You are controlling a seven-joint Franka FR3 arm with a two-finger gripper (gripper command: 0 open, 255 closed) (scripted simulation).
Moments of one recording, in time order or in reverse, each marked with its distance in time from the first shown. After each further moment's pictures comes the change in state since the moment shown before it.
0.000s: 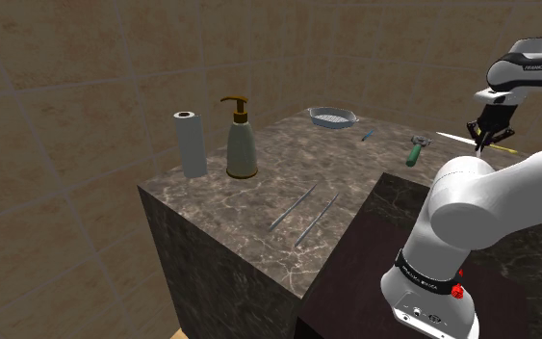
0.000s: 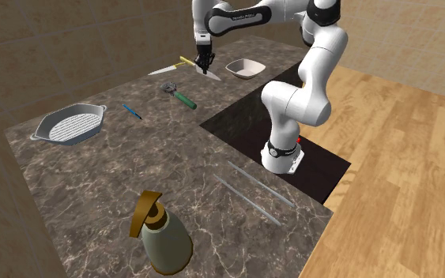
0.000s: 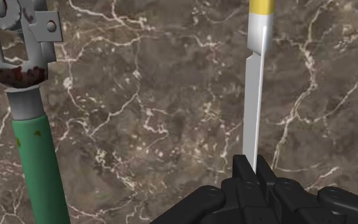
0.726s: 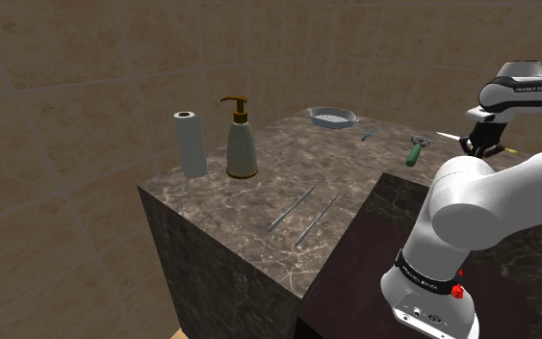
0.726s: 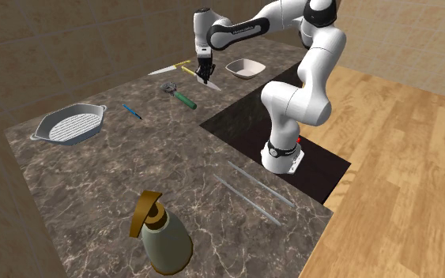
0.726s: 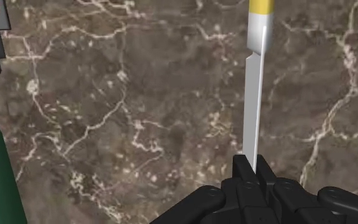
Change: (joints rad) arm 0.024 -0.024 -0.107 -0.072 -0.081 0.102 0.037
